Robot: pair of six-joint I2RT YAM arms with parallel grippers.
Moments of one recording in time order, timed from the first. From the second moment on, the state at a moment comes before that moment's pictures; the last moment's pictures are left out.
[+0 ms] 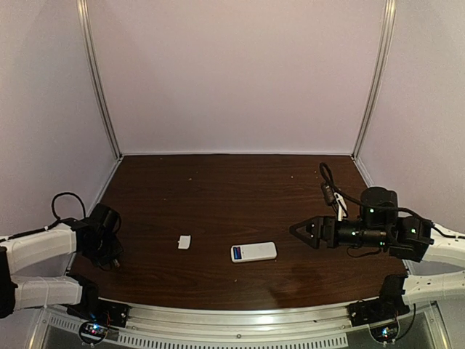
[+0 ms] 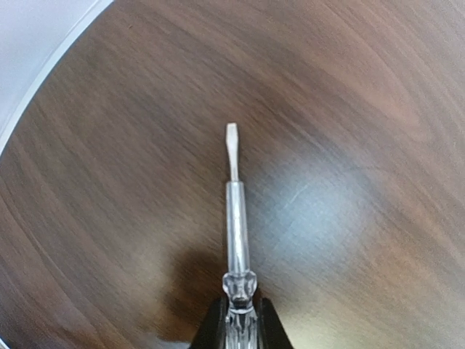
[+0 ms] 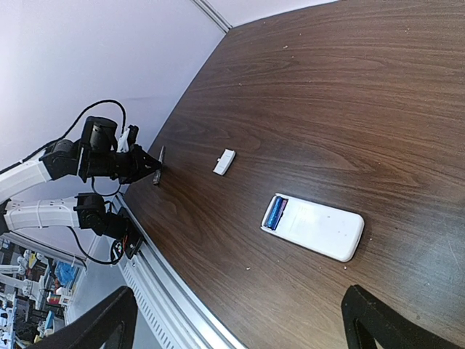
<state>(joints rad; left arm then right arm) -0.29 1.01 0.37 -0.60 -0.33 -0.93 0.94 0.75 0.56 -0.21 -0.11 0.72</state>
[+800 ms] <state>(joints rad) -0.40 0.69 0.33 -0.48 -0.15 -0.78 0.94 0.85 0.53 -0.10 -0.18 0.69</state>
